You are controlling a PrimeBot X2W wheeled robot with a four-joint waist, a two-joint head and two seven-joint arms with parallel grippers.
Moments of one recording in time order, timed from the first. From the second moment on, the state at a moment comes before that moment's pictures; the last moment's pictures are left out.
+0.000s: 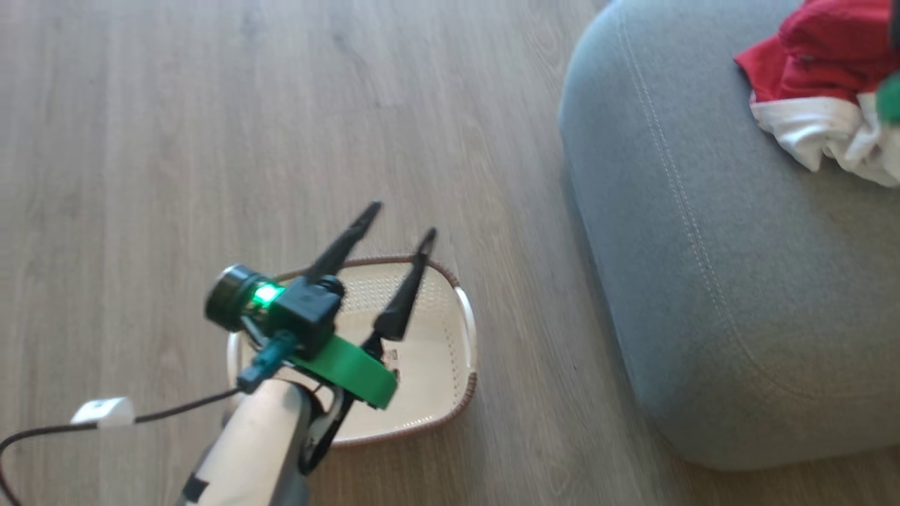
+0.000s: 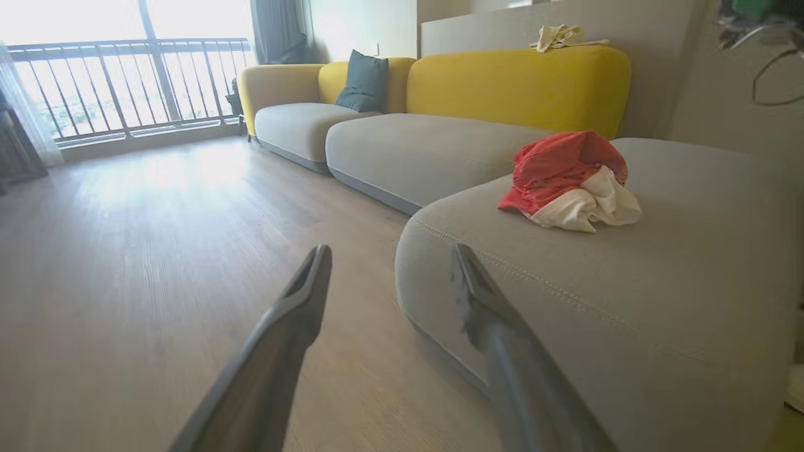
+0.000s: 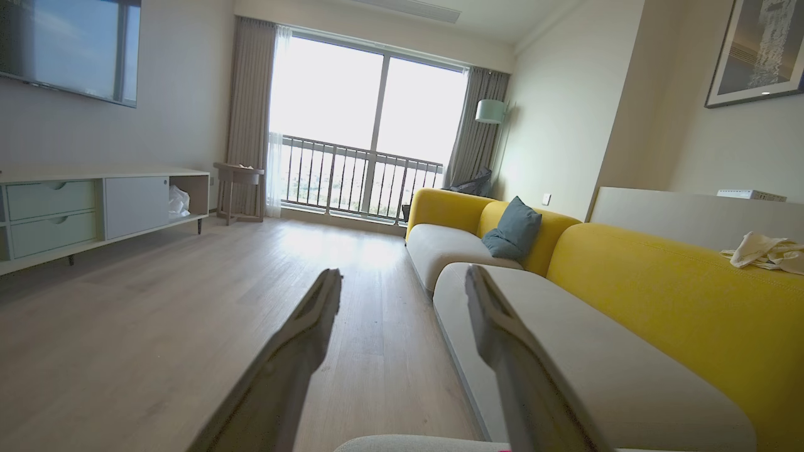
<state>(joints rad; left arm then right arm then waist) -0.28 0.07 -0.39 0.14 -0.12 -0.10 -0.26 -0.86 -0.46 0.14 0.54 0.36 0.13 -0.26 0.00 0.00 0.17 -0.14</state>
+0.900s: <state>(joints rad) -0.10 0.05 -0.18 0.10 -0.12 0.14 -0.26 -0.12 -0.20 0.06 0.09 0.33 0.13 -0.26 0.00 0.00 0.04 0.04</state>
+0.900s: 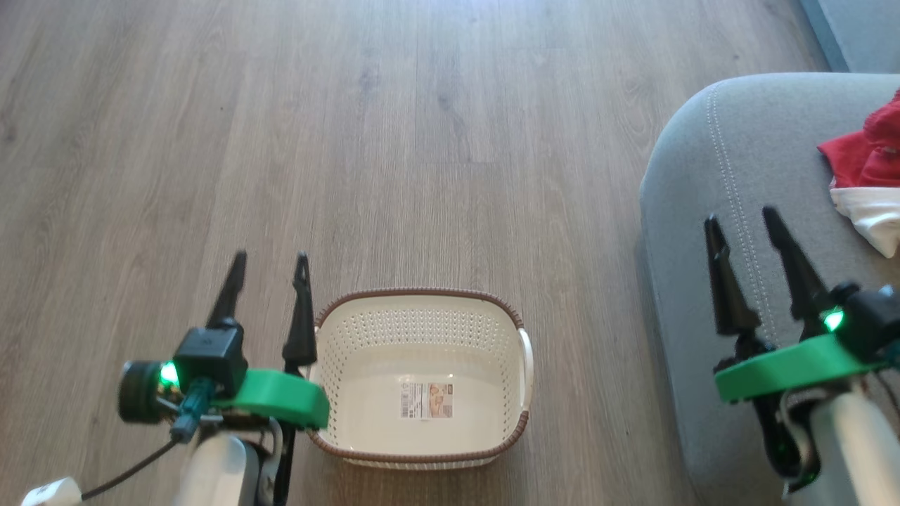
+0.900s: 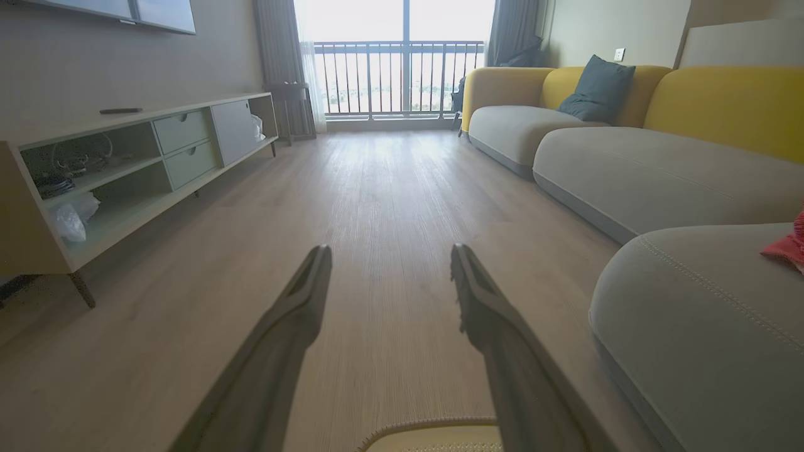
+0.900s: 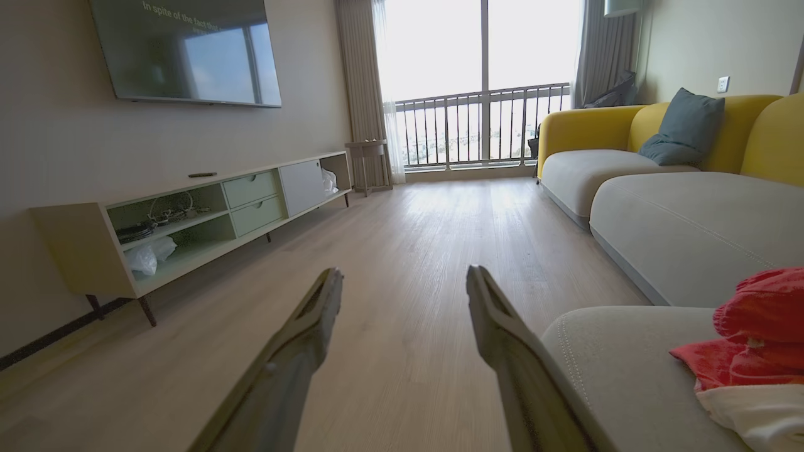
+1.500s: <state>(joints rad) -0.06 0.05 -0.19 0.21 -0.13 0.13 -0.26 -0.02 -0.10 0.01 0.09 0.23 0.13 -0.26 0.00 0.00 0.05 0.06</state>
